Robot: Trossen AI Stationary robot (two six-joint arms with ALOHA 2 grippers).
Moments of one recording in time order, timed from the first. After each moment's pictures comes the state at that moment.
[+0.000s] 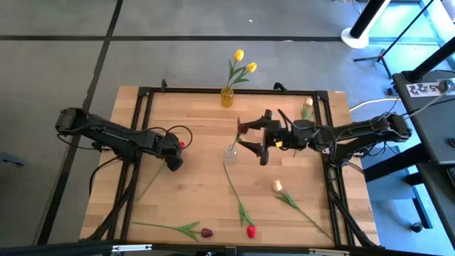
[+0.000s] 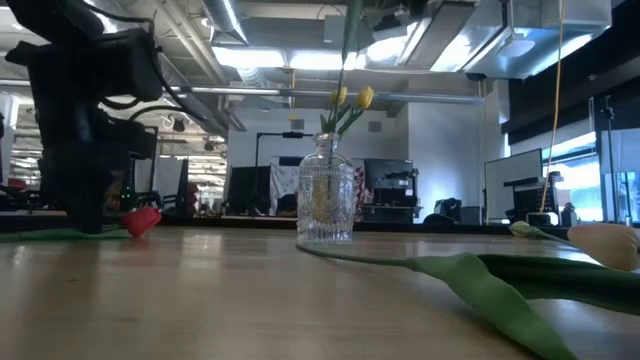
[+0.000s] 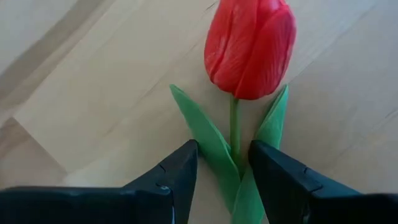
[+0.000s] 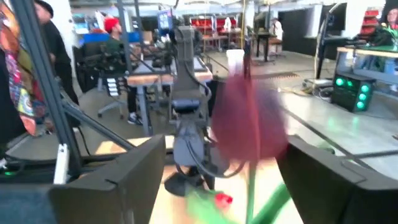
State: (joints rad) left arm -0.05 1.22 0.45 -0.68 -0.23 -0.87; right arm 0.13 1.26 0.92 0.37 0.22 0.05
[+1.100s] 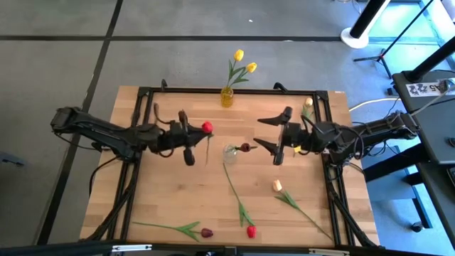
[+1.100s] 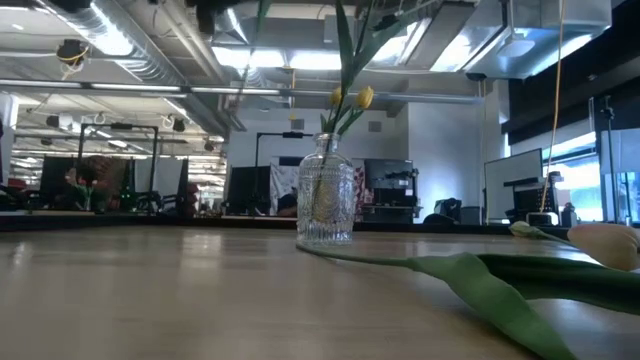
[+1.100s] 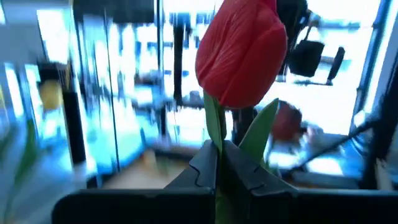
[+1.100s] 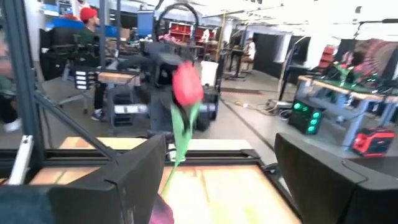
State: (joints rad) left arm -0.16 1.08 0.59 0.63 -0.45 0.03; right arm 0.25 1.08 0.92 0.23 0.44 -0.15
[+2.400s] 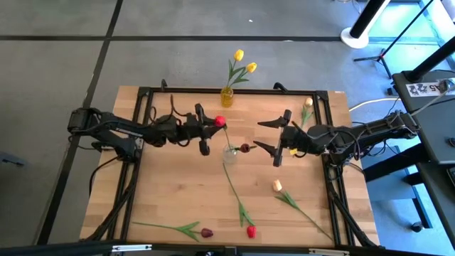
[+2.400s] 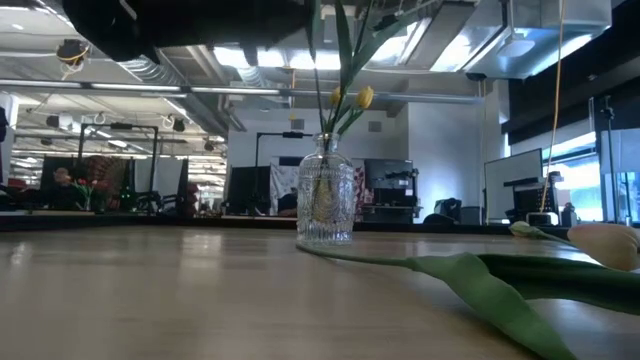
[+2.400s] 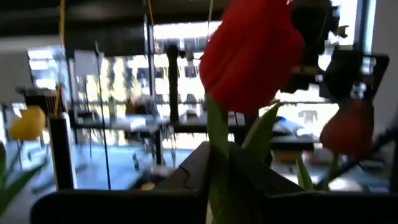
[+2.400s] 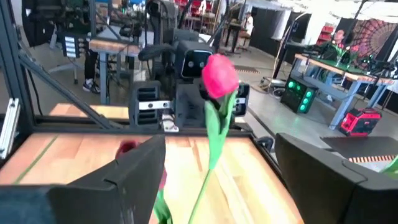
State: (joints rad) left arm 0.08 1.38 0.59 1.00 -0.16 0.04; right arm 0.26 1.08 0.92 0.10 0.49 -0.13
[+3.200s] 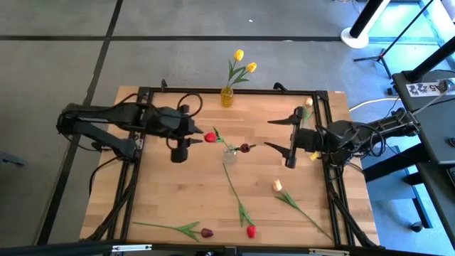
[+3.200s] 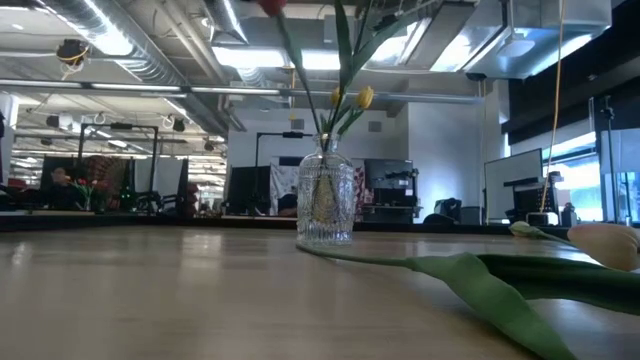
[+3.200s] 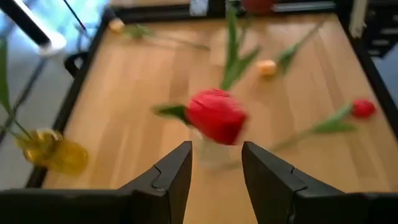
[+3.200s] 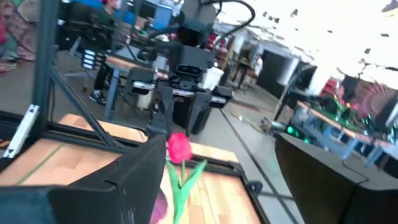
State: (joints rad) left arm -0.08 1.21 1.34 -0.84 -0.18 -0.03; right arm 0.34 1.00 0.99 0.07 0.46 -0.36
